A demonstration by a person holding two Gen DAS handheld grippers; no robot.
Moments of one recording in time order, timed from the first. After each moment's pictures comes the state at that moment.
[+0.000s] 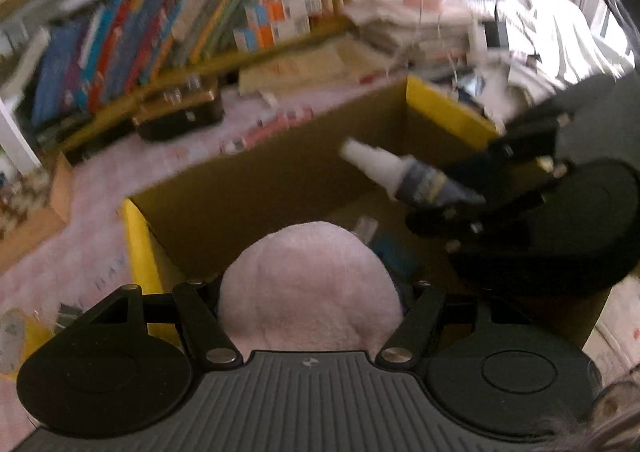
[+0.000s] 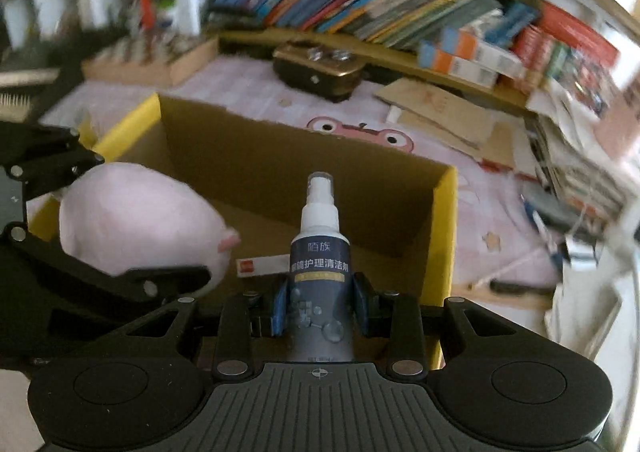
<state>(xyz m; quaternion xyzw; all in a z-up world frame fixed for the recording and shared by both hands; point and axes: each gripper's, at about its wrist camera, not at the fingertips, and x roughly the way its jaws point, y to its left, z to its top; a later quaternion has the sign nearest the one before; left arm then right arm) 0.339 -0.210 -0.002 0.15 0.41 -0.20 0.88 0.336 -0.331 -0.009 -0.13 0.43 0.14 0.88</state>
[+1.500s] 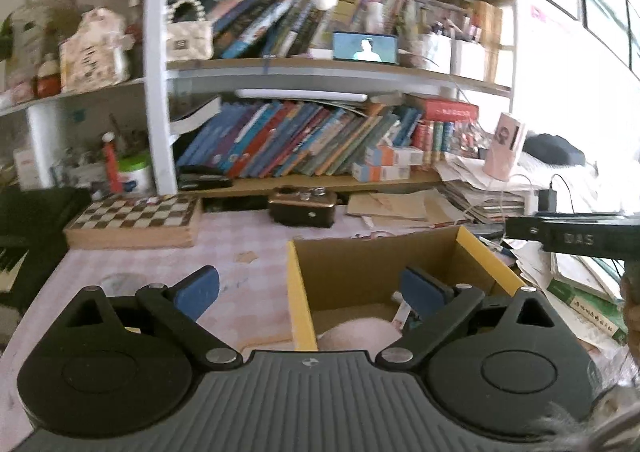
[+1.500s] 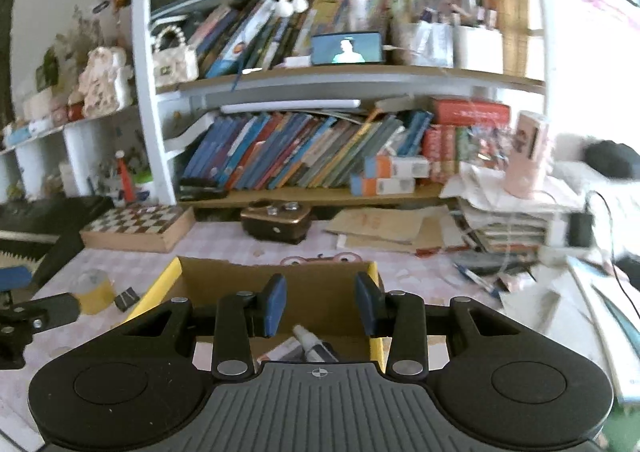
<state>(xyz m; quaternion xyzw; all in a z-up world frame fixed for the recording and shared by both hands) 0.191 -0.128 0.062 0.00 0.21 -0.04 0.98 0.228 -0.368 0.058 0.03 0.22 0.05 0.97</state>
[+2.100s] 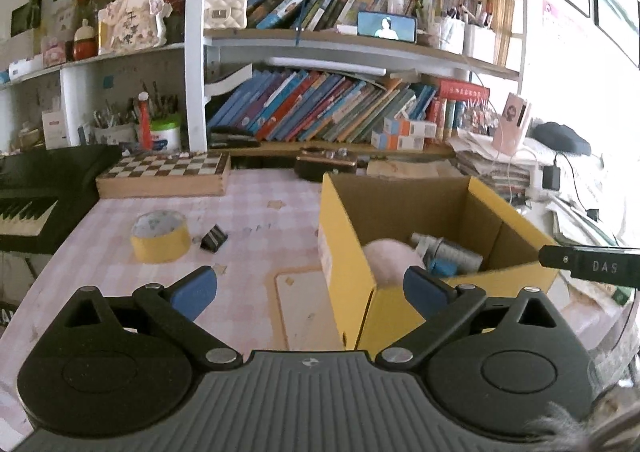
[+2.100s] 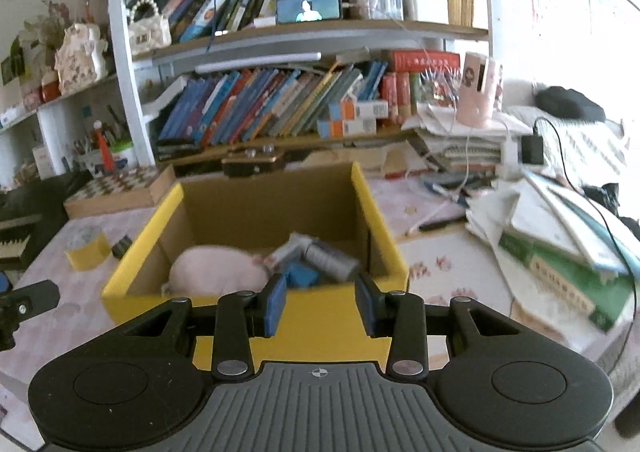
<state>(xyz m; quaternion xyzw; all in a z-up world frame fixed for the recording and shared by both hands) 0.126 -0.085 0.025 -0.01 0.24 -0.04 0.97 0.143 -0.331 0.016 0.05 0.27 -0.02 0.96</state>
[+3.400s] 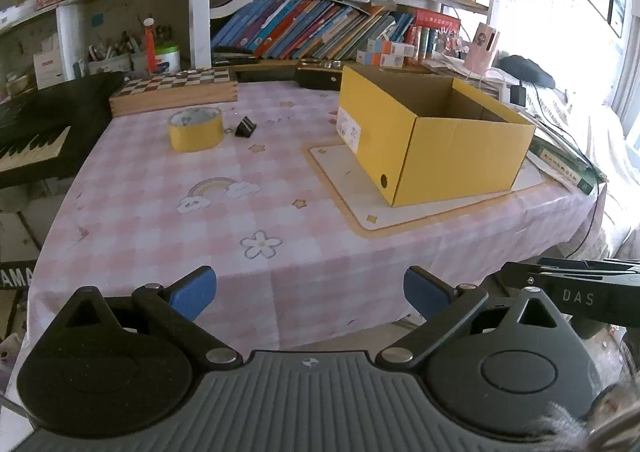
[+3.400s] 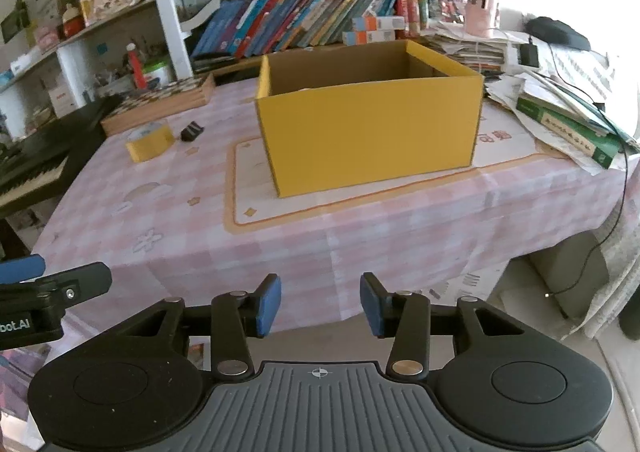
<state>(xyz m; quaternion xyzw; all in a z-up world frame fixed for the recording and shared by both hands) 0.033 0.021 -0.012 0.01 0.33 -0.10 0.94 0.026 -0.189 -0.022 0.07 0.36 -0.03 0.93</state>
